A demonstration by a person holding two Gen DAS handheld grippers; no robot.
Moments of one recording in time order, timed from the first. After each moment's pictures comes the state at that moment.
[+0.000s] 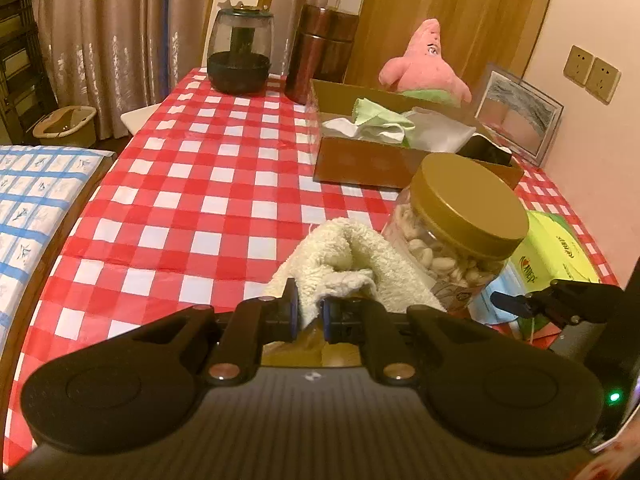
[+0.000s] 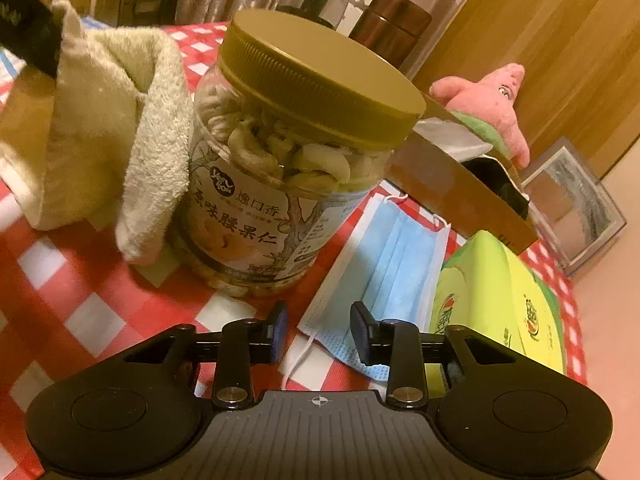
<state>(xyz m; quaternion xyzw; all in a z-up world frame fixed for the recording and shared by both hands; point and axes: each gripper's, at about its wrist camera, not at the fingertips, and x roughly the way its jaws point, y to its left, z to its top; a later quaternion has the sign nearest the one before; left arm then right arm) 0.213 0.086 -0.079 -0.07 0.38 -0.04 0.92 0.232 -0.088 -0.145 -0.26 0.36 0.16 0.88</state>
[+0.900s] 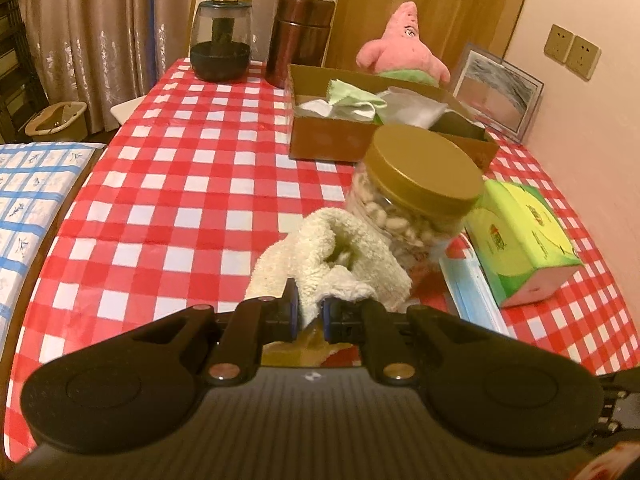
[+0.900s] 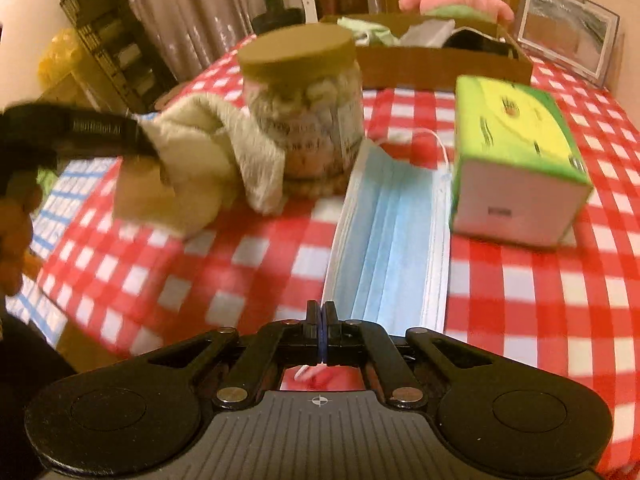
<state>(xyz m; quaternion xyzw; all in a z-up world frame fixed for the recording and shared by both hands) 0.186 0.065 -0.070 -0.06 0.40 -0.06 0.91 0.152 -0.156 -0.097 0.03 0.47 0.21 0.86</state>
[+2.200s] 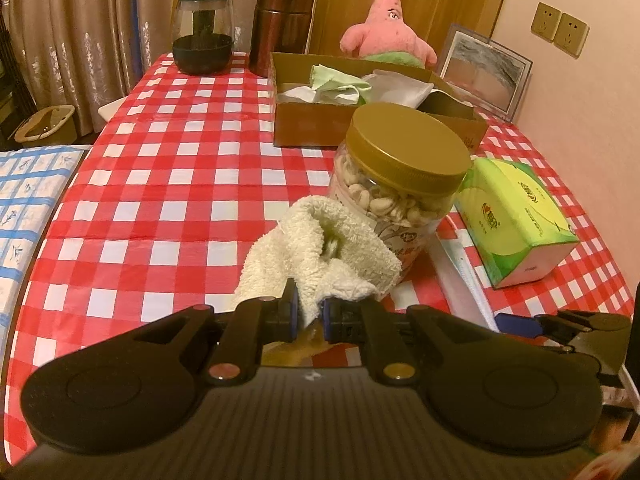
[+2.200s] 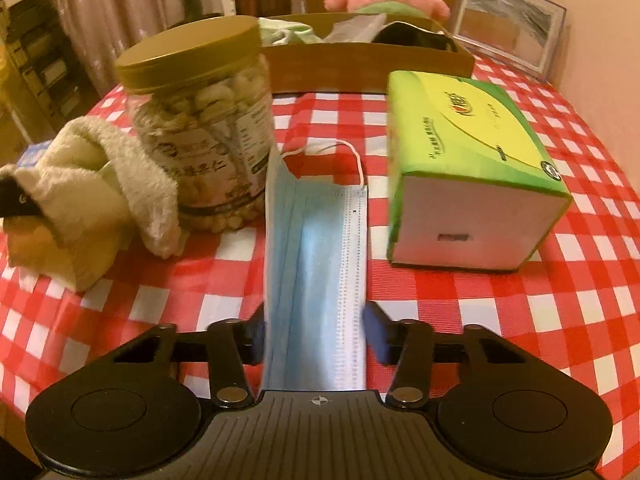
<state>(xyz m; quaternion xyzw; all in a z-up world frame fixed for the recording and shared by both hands) 0.187 0.054 -0.076 -0.04 0.41 -0.07 0.91 0.196 -0.152 -0.129 0.02 0.46 0.09 0.88</state>
